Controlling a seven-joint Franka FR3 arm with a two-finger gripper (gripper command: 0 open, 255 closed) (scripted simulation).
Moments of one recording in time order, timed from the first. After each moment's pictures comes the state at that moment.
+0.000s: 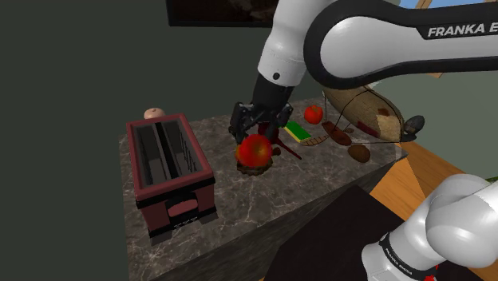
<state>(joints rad) 0.10 -0.34 0.44 -2.14 0.23 1.98 0.64</state>
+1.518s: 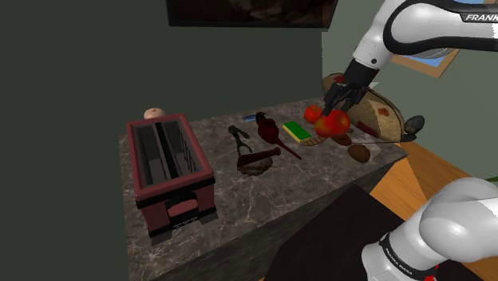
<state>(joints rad) -0.06 -0.66 -0.04 -2.41 0.13 1.84 0.06</state>
